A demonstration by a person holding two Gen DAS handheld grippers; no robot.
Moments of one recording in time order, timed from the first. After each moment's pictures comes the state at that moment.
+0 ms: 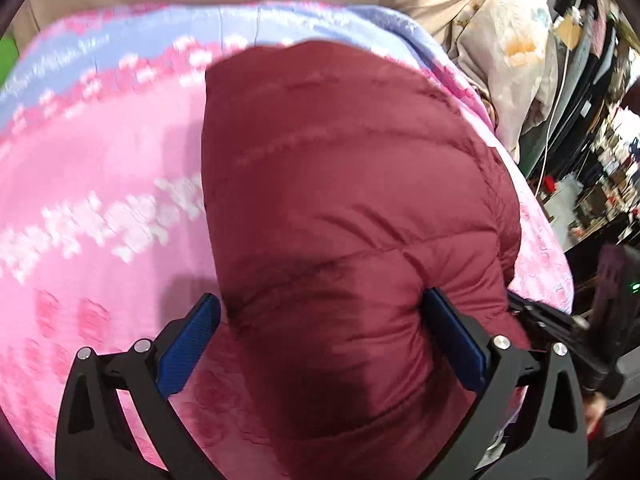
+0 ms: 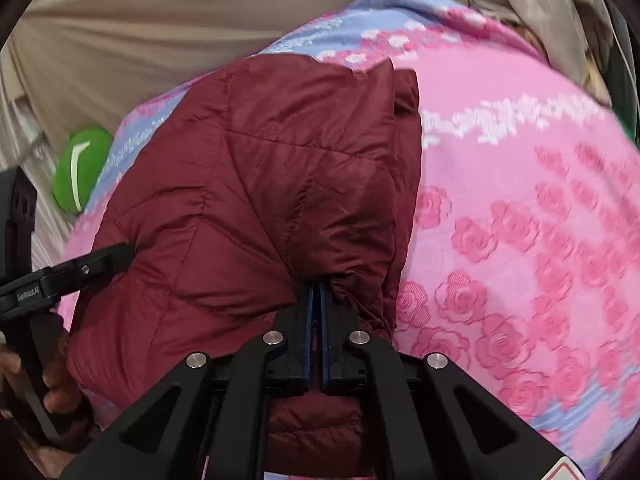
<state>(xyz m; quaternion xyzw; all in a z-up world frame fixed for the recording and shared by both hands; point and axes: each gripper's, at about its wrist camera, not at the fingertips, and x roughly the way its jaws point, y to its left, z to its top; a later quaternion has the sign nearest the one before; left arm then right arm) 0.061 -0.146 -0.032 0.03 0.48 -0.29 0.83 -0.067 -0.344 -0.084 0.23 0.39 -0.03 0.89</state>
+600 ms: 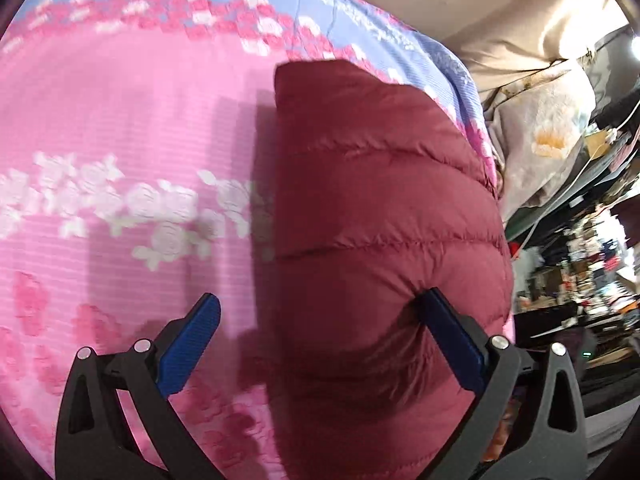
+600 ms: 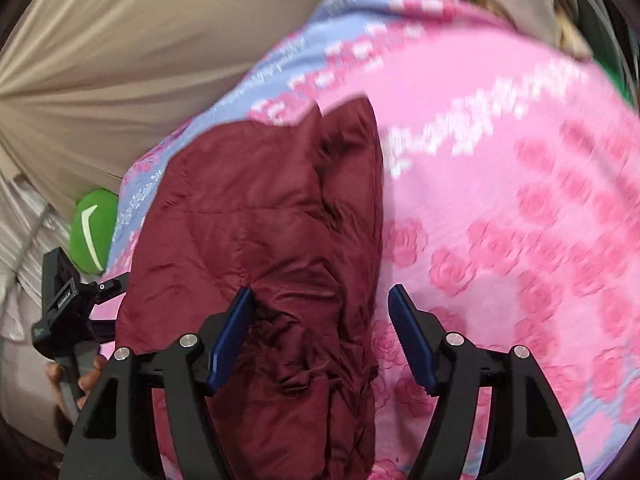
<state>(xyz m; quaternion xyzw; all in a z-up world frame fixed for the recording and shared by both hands) 0.128 -0.098 -0.038 -0.14 0.54 -0.29 0.78 -0.058 -0.393 -0.072 0.34 0.37 -0.03 0.86</state>
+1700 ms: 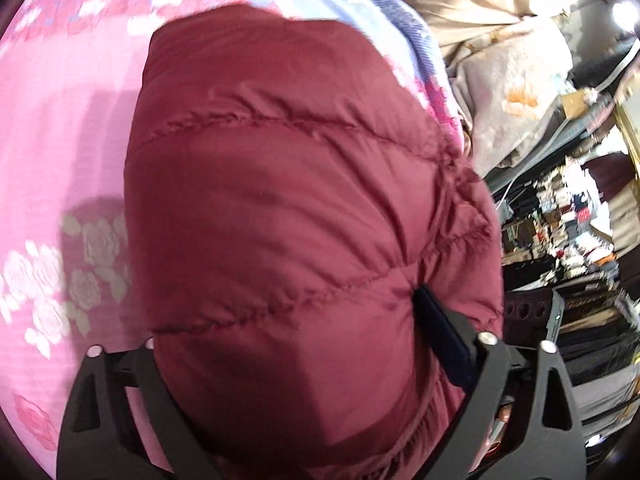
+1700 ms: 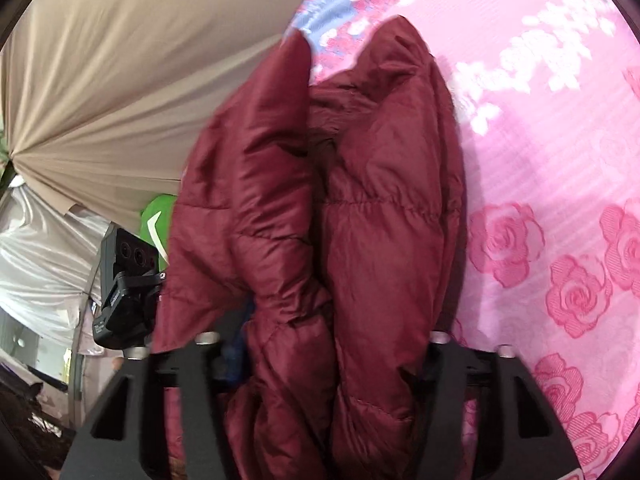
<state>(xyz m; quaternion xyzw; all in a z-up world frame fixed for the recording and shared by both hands) 0.161 -0.176 -0.044 -0.09 0.55 -0.38 0.74 -0.005 -0.394 -0.105 0.44 0.36 0.10 0.82</state>
